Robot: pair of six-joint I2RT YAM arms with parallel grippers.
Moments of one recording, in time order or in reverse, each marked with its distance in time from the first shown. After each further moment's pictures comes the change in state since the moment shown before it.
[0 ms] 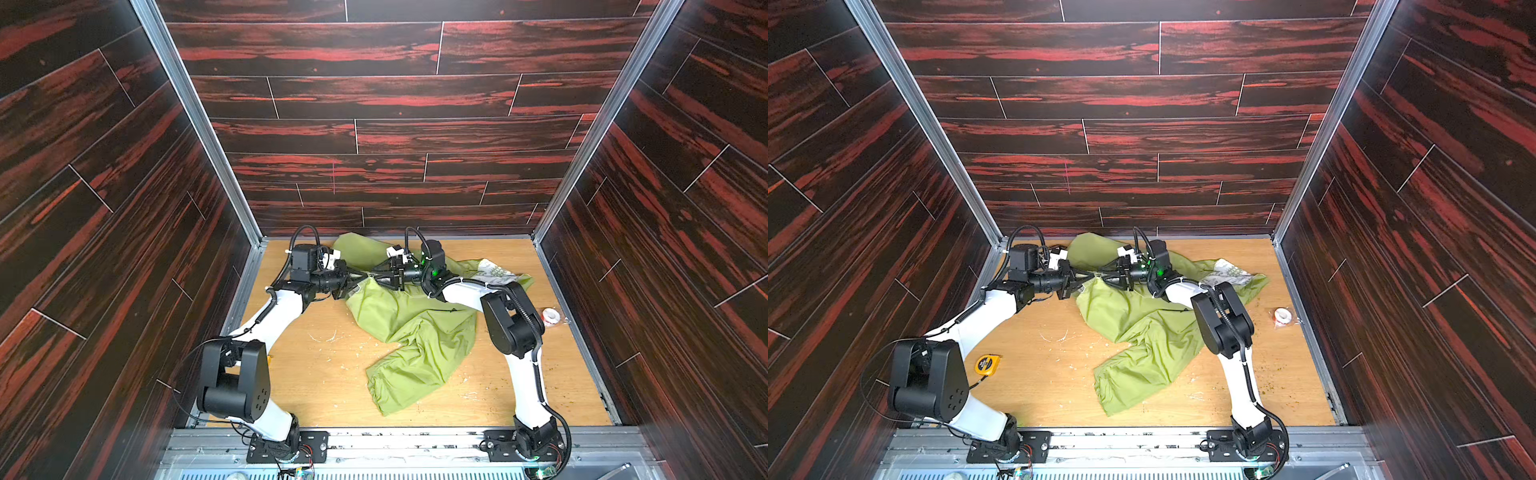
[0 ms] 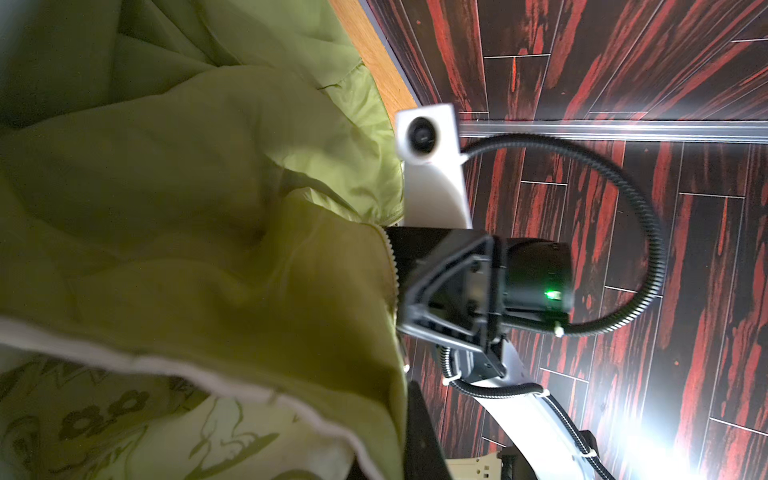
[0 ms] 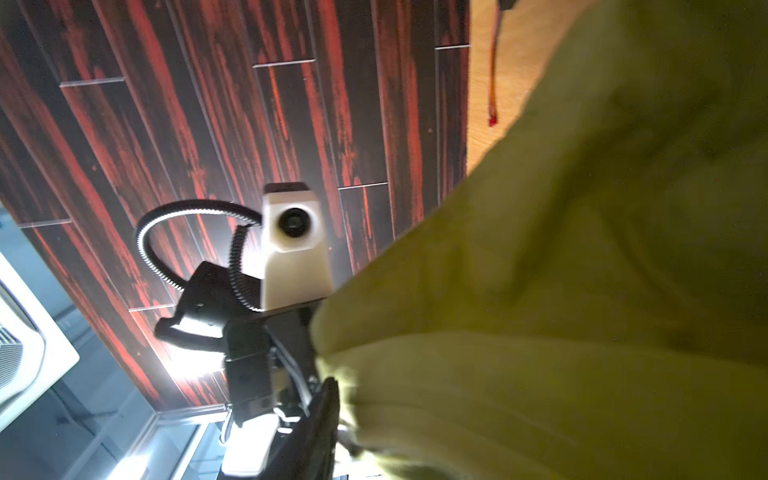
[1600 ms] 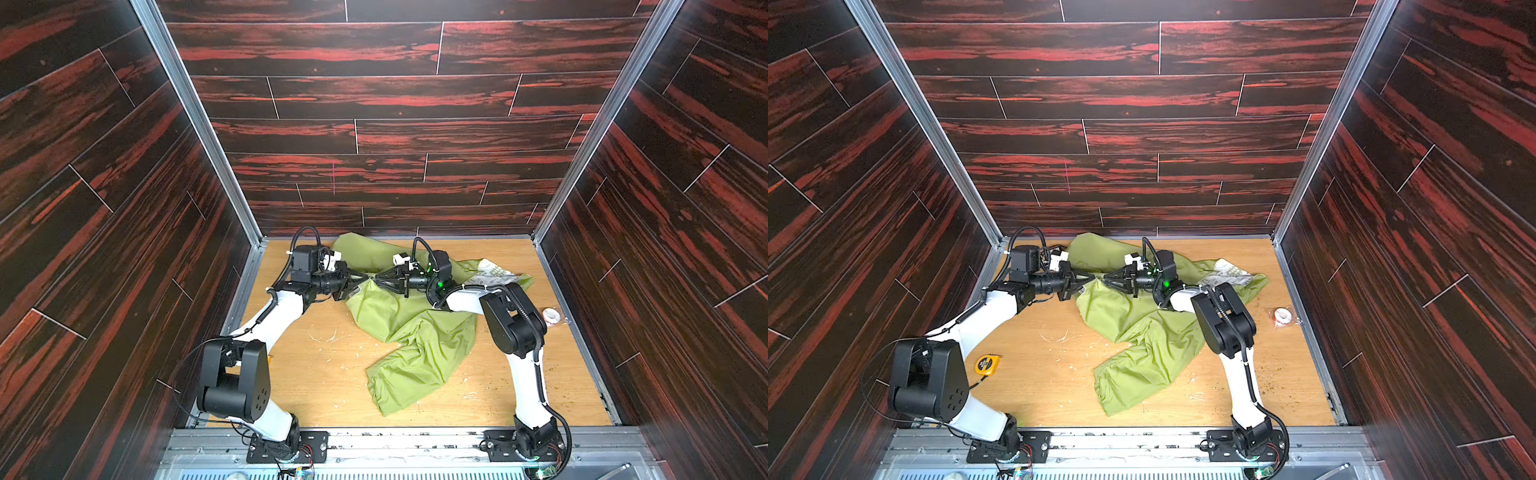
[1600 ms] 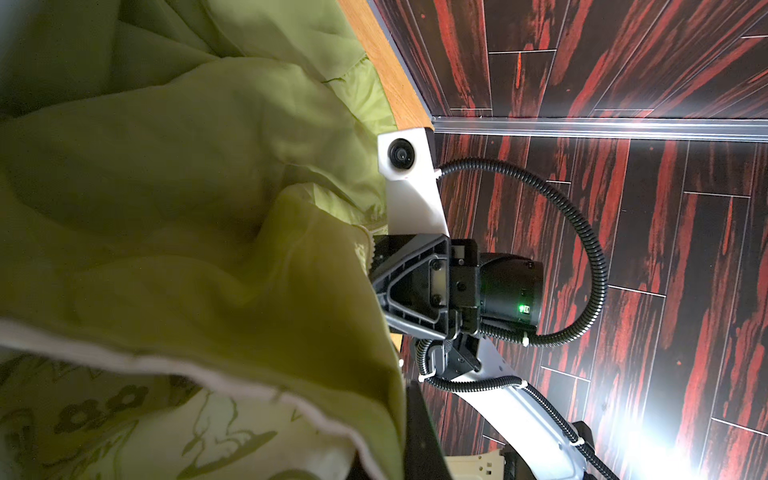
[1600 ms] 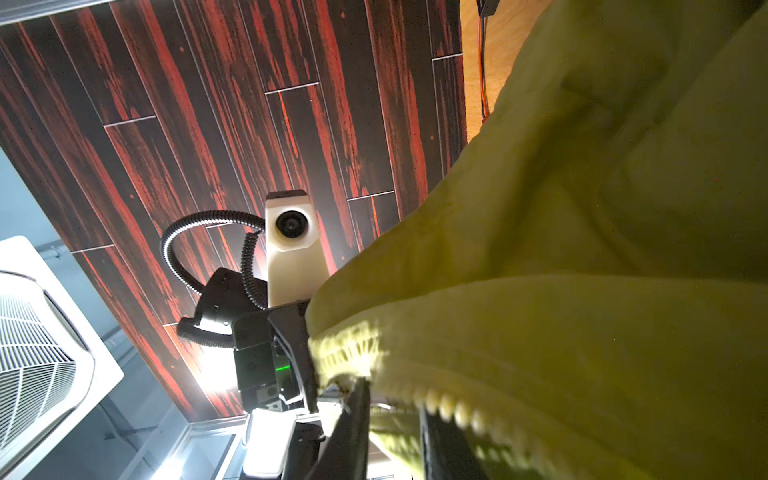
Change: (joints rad) left arm -0.002 0.000 -0.012 0.001 0.001 0.000; right arm -0.013 -0.011 -0.133 0.245 0.029 0.168
